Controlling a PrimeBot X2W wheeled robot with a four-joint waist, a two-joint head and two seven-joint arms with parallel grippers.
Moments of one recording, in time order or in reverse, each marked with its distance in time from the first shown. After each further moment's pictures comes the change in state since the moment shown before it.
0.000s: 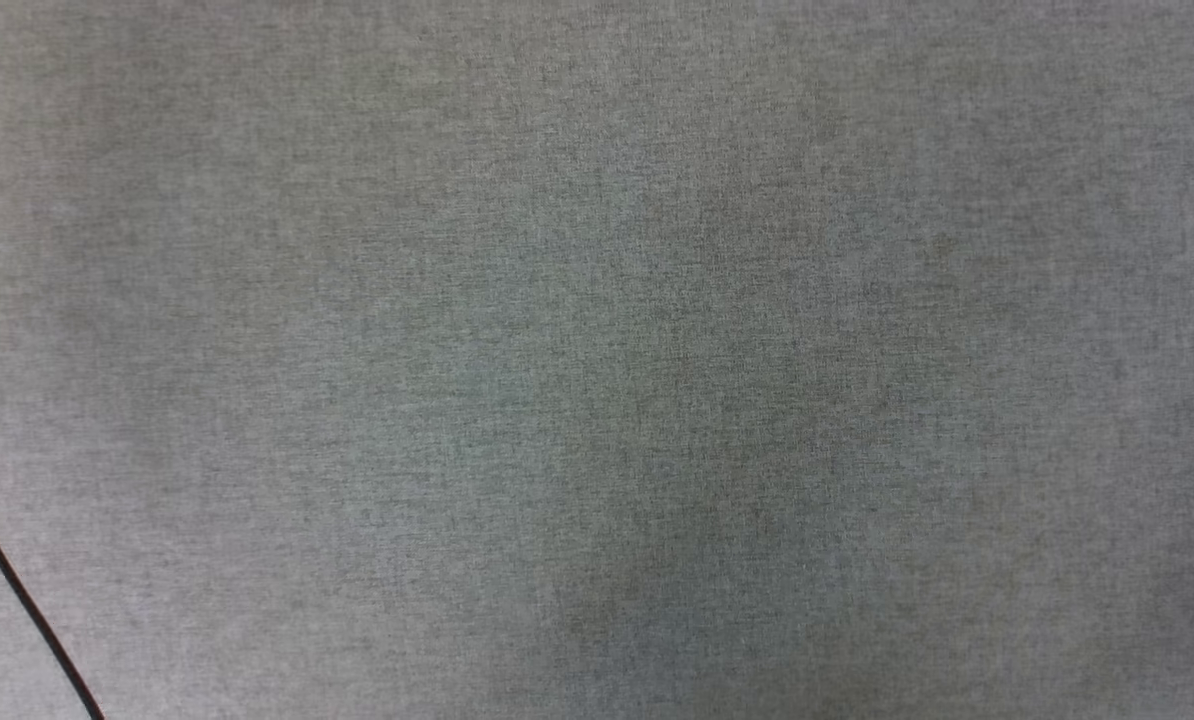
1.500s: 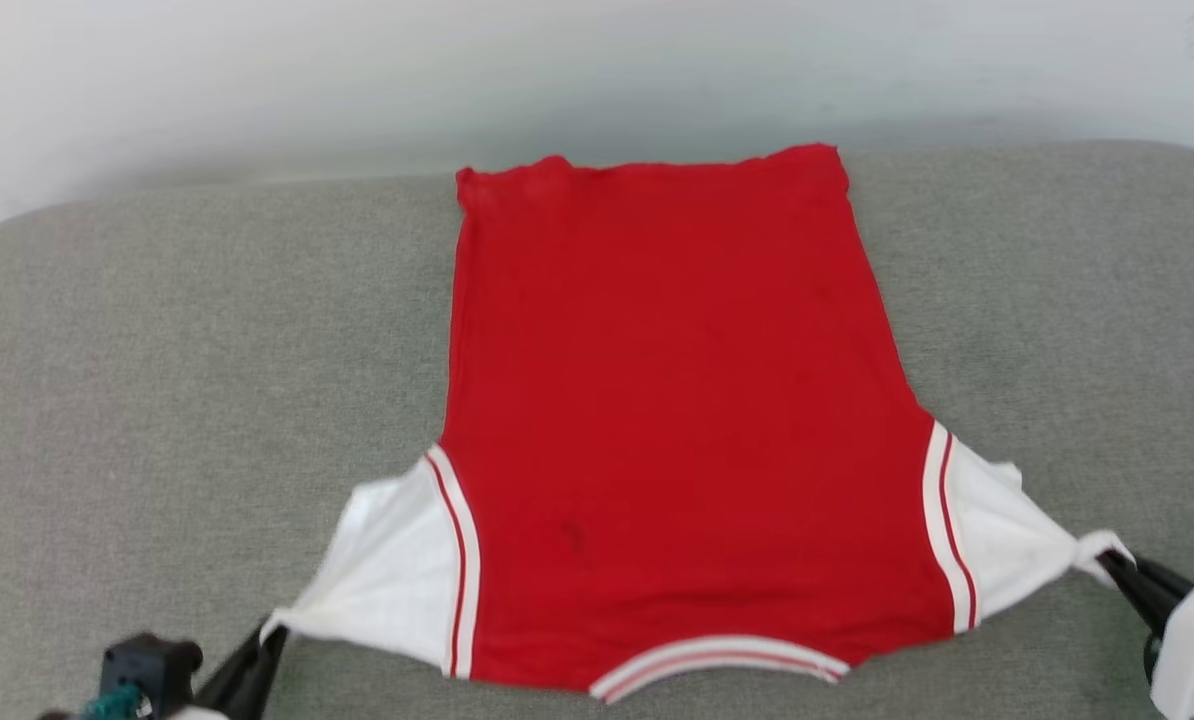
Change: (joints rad) left arm 1.691 0.055 -0.032 -0.470 -0.080 0.079 0.100; right arm 1.474 -0.206 0.245 -0.334 0.593 0.000 0.137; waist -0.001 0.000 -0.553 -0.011
